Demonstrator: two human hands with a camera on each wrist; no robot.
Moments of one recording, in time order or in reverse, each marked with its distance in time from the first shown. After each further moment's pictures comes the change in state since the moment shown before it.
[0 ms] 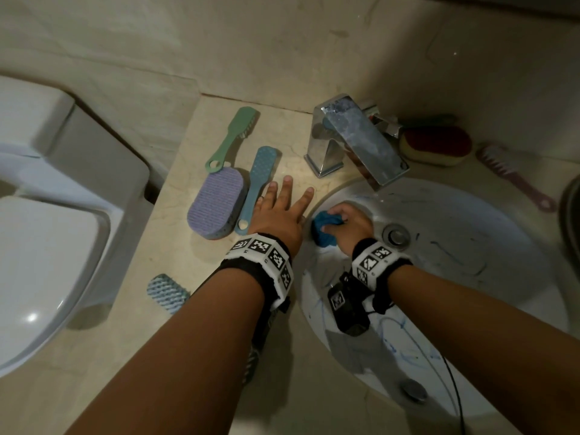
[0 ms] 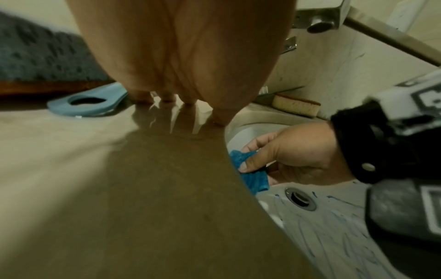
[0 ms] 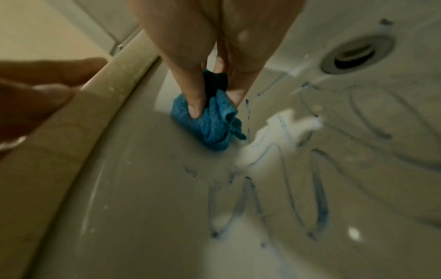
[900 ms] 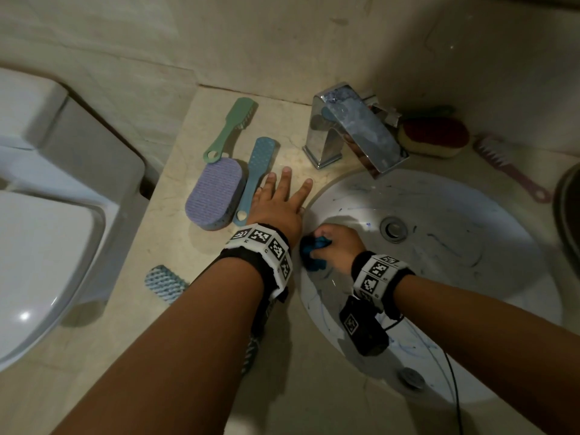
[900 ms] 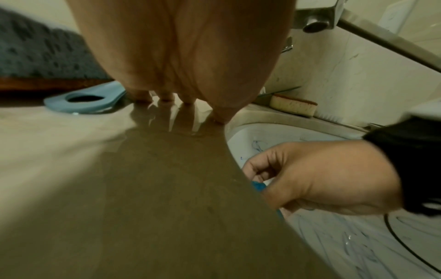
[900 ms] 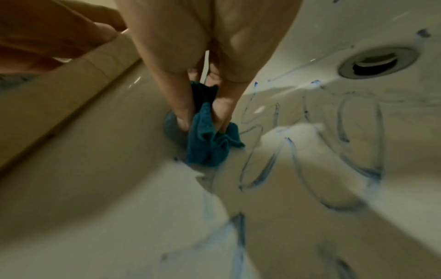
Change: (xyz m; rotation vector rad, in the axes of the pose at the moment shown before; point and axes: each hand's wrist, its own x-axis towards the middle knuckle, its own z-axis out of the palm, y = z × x) left_hand 0.001 -0.002 0.006 -0.015 0.044 0.009; right_hand -0.032 0.015 0.004 -0.213 -0.316 -0.074
